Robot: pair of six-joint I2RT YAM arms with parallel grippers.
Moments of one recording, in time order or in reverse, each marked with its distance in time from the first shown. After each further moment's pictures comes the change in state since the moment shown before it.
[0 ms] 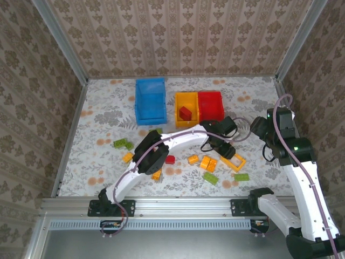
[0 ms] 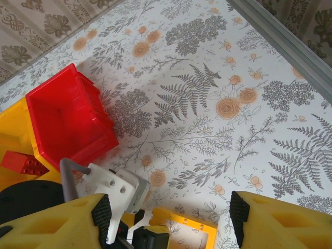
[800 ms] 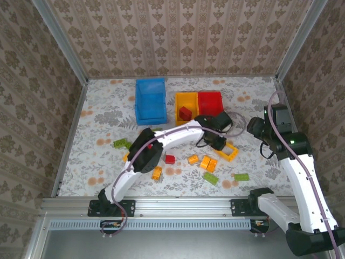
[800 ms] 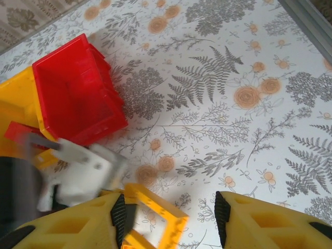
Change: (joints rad) left arm 0.054 -0.103 -0.047 -0.065 -0.145 -0.033; right arm -0.002 0.066 0.012 0.011 -0.102 -0.079
